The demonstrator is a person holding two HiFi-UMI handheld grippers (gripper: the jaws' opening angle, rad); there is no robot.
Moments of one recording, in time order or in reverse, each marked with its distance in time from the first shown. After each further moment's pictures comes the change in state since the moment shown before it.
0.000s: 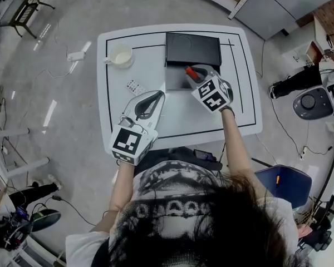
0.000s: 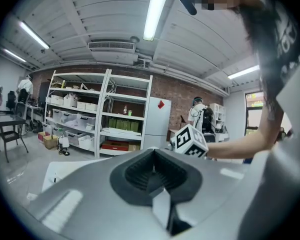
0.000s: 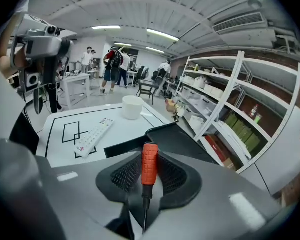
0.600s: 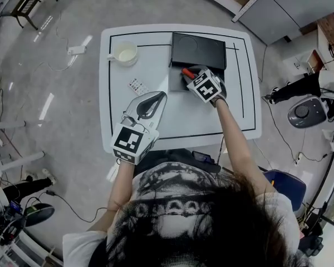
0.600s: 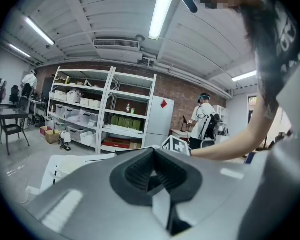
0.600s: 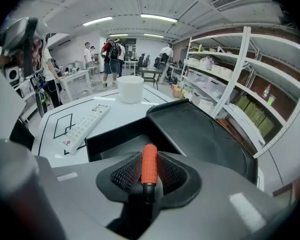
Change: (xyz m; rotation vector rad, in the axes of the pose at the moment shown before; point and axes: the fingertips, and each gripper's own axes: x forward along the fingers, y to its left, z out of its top) left arm 0.001 0.014 -0.015 -0.048 0.011 0.016; right arm 0.075 0.012 -0.037 0.073 0.148 0.122
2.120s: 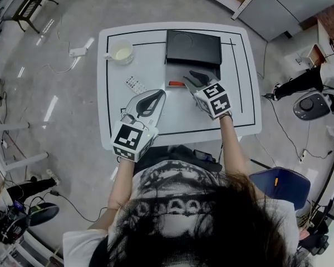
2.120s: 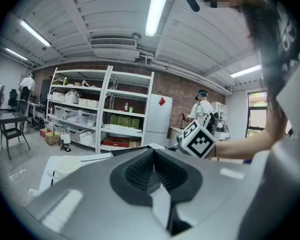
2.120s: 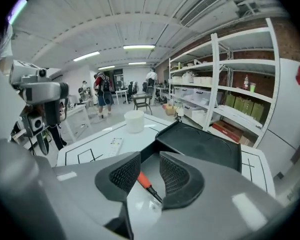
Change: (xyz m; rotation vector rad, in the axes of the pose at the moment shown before) left arm 0.005 -0.022 0.000 0.027 0.028 0.001; right arm -0.095 0.025 0.024 0.247 -0.279 0.011
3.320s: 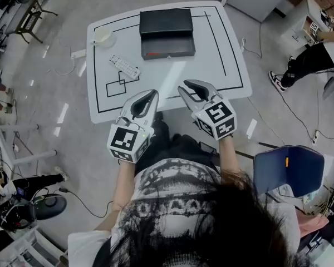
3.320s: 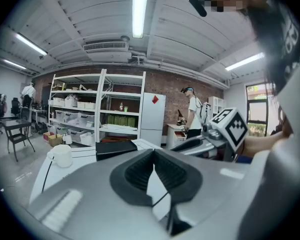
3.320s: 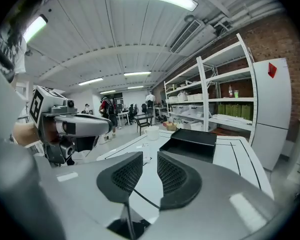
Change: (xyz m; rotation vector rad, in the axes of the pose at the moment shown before) left arm -0.056 -0.184 -0.025 0.050 0.019 0.035; right arm -0.220 0.097 -0.077 0.103 -0.266 0.009
